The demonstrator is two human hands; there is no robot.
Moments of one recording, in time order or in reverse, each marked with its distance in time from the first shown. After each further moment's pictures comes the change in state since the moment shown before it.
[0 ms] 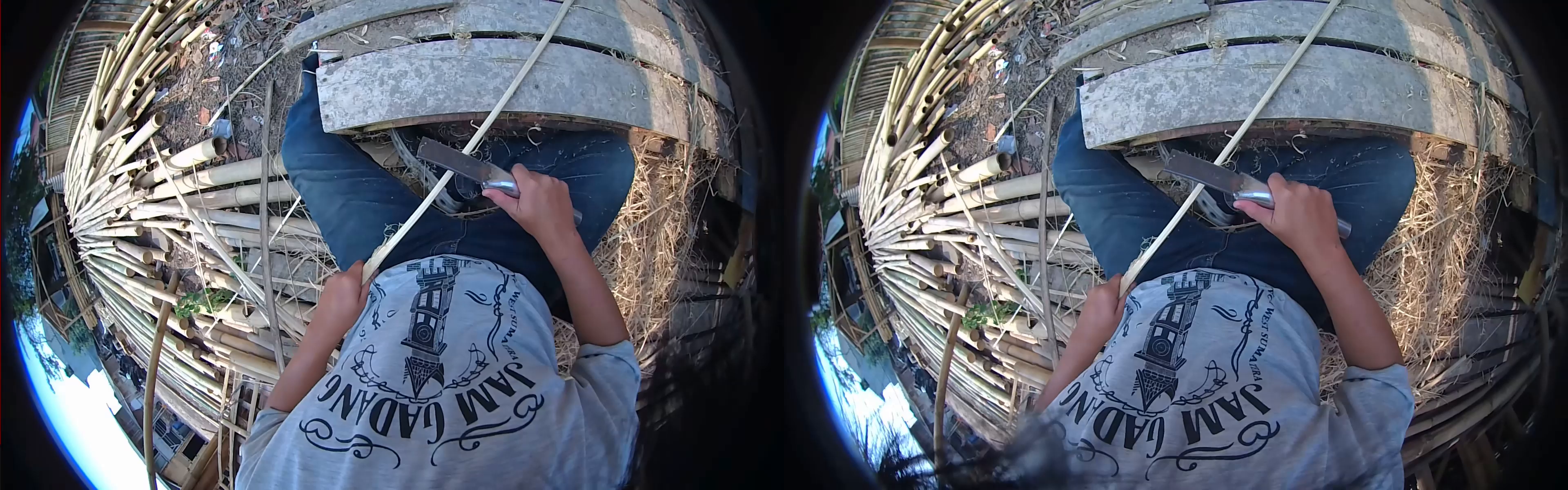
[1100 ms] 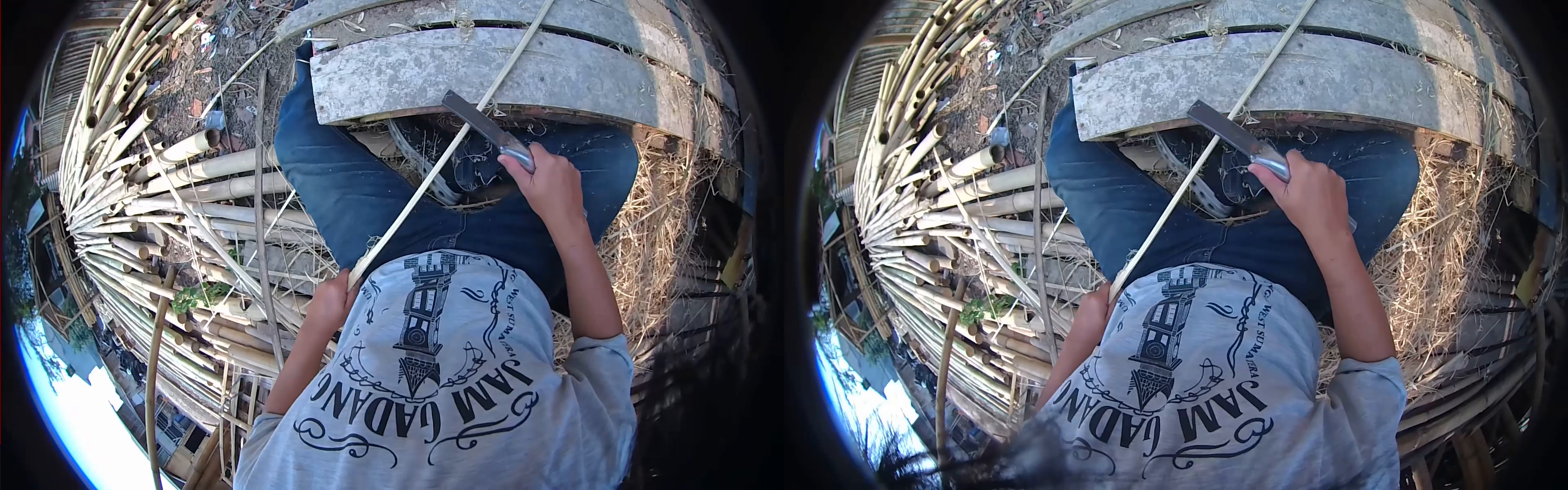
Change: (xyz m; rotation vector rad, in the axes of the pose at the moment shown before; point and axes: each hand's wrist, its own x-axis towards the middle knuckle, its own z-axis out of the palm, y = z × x) left_hand -0.020 -0.041 0.012 0.018 -0.016 -0.022; right_hand 0.020 0.006 -0.005 0.033 -0.028 0.249
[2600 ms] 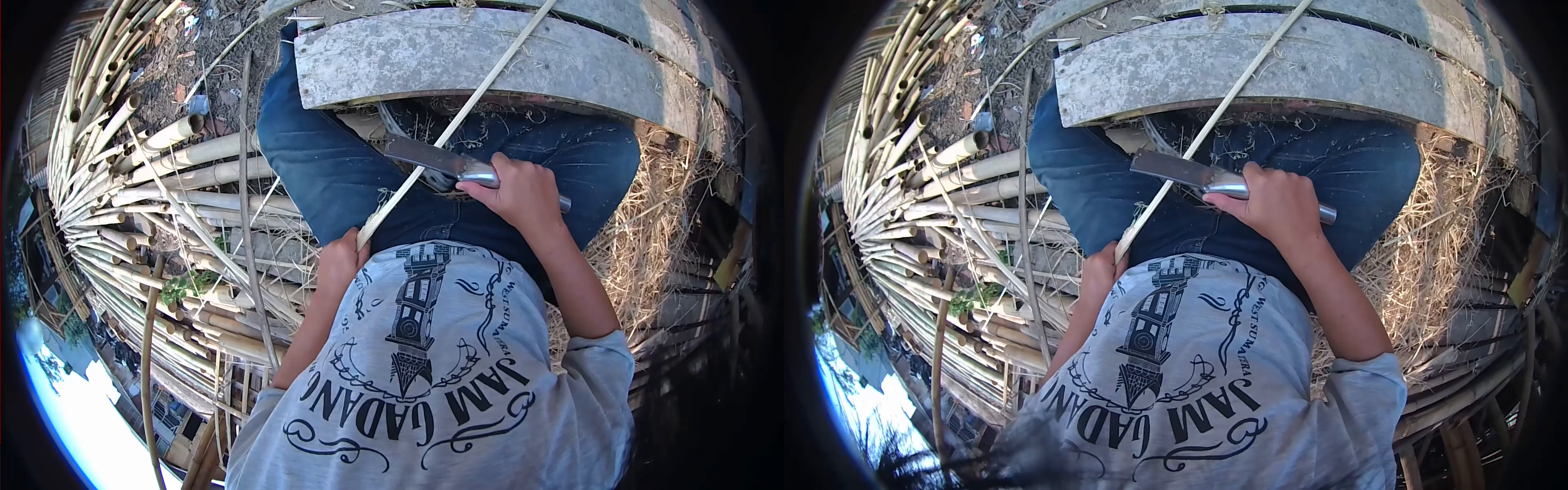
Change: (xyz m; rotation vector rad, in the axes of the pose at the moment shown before) left_hand 0.058 0.013 0.032 0.000 0.179 0.014; right_hand -0.013 -0.018 0.021 -0.033 -0.125 -0.255
